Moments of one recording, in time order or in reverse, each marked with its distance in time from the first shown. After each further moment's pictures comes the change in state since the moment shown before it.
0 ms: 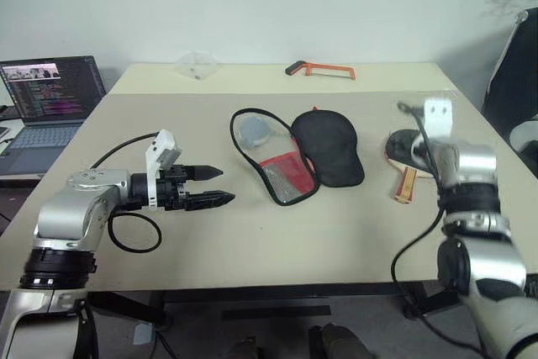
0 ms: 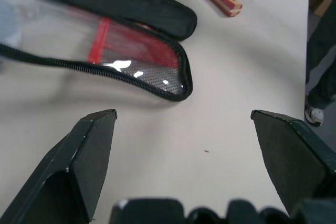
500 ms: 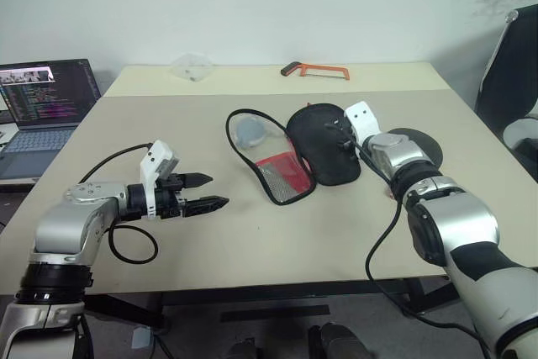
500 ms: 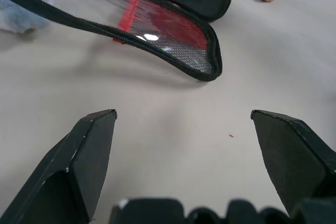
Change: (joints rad) left arm 0.092 -0.014 0.032 -0.041 0.025 0.006 0.131; right arm -0.431 0.056 0.335 0.929 -0.155 -0.786 0.343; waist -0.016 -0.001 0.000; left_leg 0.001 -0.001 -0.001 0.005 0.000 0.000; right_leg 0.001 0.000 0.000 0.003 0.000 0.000
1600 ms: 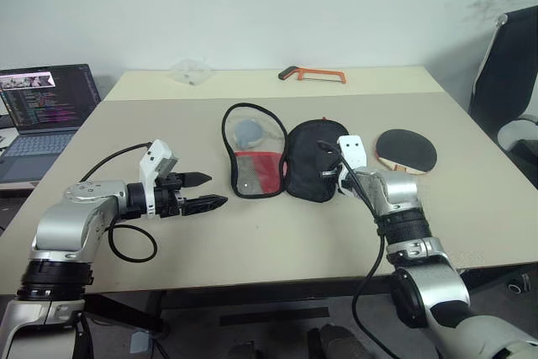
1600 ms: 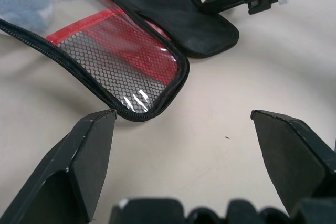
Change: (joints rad) left arm 0.001 0.008 -0.009 0.033 0.004 -0.017 -0.005; right arm 0.389 0.122 -0.016 -0.775 0.172 0.647 -0.147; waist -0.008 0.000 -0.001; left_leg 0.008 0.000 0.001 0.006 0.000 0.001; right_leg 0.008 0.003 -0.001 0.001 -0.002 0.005
